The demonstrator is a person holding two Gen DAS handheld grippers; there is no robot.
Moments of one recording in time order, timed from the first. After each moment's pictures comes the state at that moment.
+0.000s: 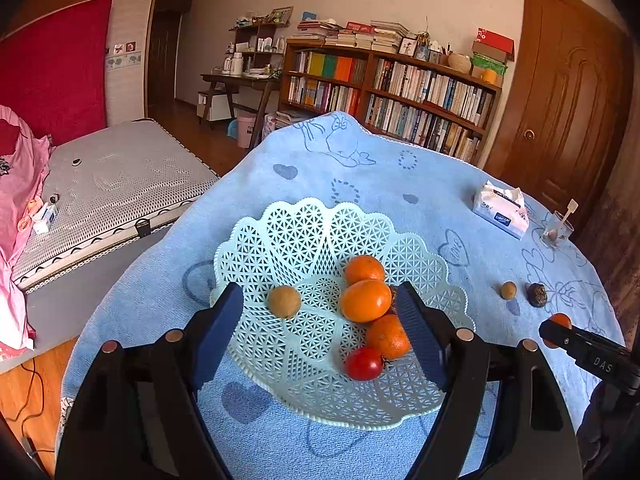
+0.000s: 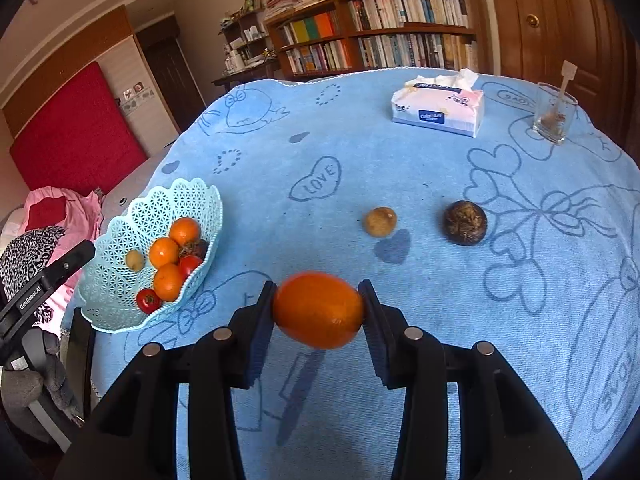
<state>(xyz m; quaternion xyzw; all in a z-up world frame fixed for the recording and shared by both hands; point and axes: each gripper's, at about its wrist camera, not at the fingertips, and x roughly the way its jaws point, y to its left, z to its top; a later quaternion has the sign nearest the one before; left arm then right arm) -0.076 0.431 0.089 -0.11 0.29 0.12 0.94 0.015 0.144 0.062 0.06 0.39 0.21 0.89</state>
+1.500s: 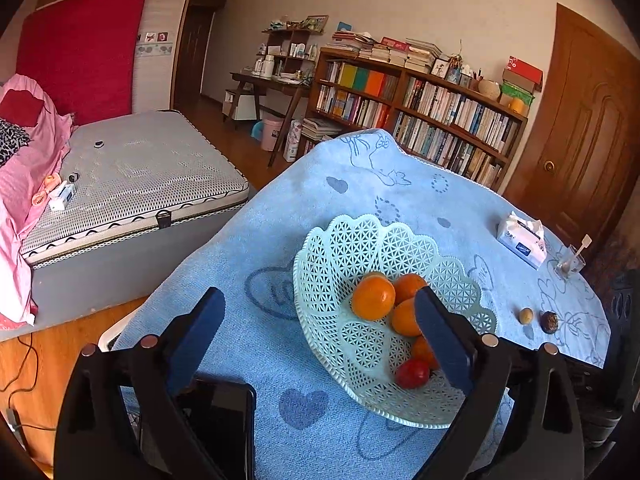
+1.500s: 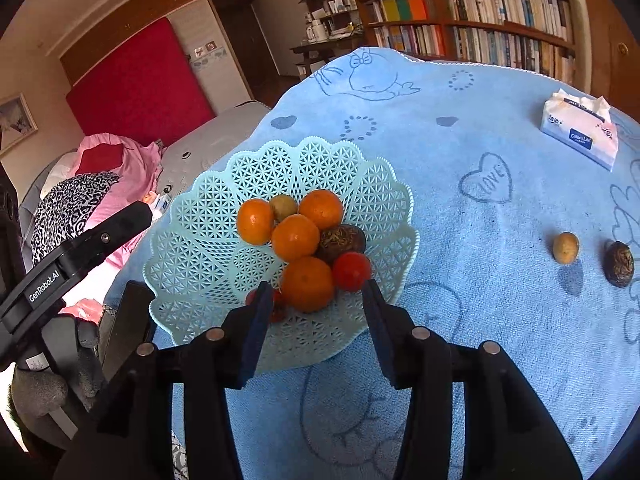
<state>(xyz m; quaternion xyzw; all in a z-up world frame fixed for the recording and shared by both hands) -0.096 0.472 0.090 -0.15 0.28 0.15 0.94 0.007 0.263 0.059 0.01 0.40 0.33 0.85</state>
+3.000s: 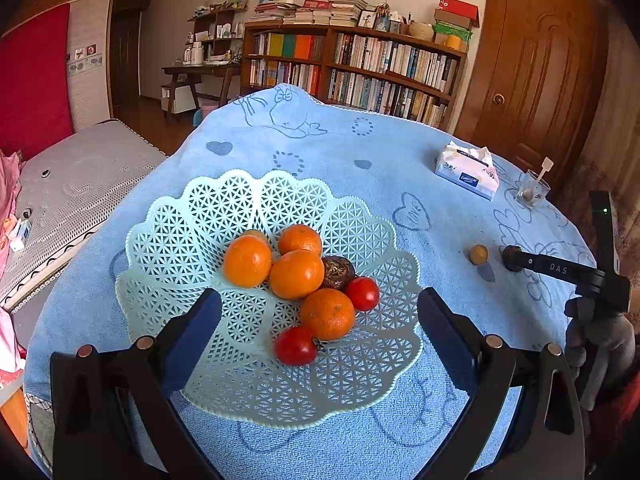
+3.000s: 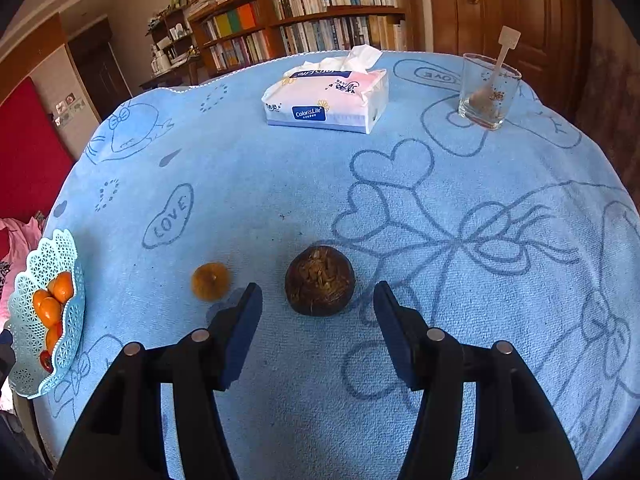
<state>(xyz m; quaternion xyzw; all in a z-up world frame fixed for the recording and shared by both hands) -0.054 0.381 0.071 -0.08 0.33 0.05 0.94 0.112 0.073 0.031 0.06 0.43 0.07 0.90</state>
